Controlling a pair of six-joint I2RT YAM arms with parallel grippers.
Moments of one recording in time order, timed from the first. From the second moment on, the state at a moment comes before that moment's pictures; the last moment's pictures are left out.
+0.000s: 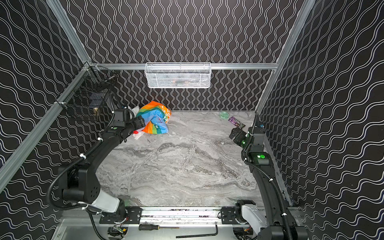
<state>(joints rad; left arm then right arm) -0.07 1.59 1.25 -0.32 -0.06 -0.41 0.00 0.96 0.86 -0.40 0.00 0.57</state>
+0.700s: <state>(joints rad) 0.08 1.97 1.44 -0.35 0.09 -0.49 0.00 1.05 0.71 -0.29 -0.23 0.56</state>
